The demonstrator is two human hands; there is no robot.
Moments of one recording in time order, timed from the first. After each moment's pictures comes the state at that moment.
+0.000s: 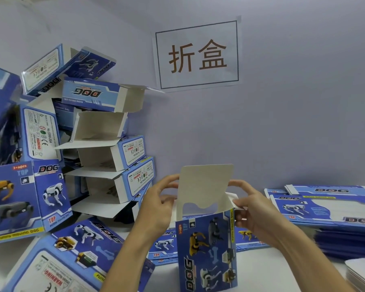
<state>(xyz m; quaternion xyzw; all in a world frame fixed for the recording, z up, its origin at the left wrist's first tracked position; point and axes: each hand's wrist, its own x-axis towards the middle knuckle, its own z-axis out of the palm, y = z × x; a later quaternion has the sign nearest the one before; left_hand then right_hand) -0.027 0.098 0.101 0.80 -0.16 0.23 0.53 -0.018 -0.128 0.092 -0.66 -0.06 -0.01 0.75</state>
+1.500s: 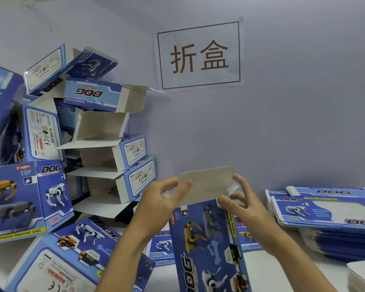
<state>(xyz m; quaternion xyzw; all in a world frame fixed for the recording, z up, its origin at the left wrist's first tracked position) -0.036 0.101 0.114 0.77 -0.23 0.20 0.56 -0.028 -0.120 0.080 -0.74 -0.18 -0.13 0.63</state>
